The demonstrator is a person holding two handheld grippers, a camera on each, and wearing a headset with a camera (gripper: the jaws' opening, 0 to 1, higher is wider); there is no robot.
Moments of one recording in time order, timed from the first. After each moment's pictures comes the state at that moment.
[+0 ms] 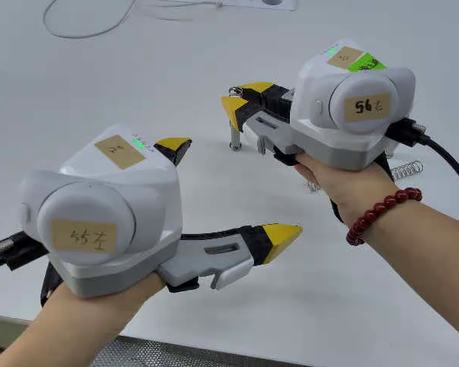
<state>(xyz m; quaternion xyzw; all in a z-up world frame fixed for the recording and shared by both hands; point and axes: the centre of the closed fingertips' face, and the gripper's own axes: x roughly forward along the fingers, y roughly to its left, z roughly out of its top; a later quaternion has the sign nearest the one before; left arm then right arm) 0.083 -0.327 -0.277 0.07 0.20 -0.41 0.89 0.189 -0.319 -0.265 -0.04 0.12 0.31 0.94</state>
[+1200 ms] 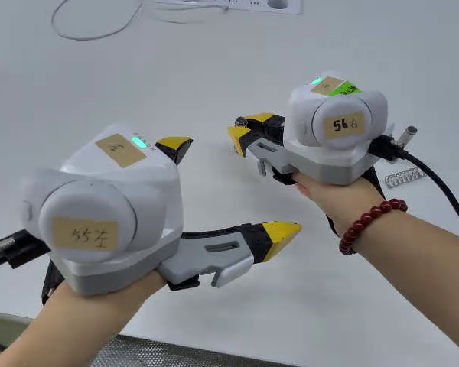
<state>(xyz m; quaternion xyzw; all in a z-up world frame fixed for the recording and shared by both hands) 0.086 -0.322 -0.274 0.07 0.19 -0.40 0.89 0.185 -0.318 -0.310 -0.05 0.18 0.31 0.93</state>
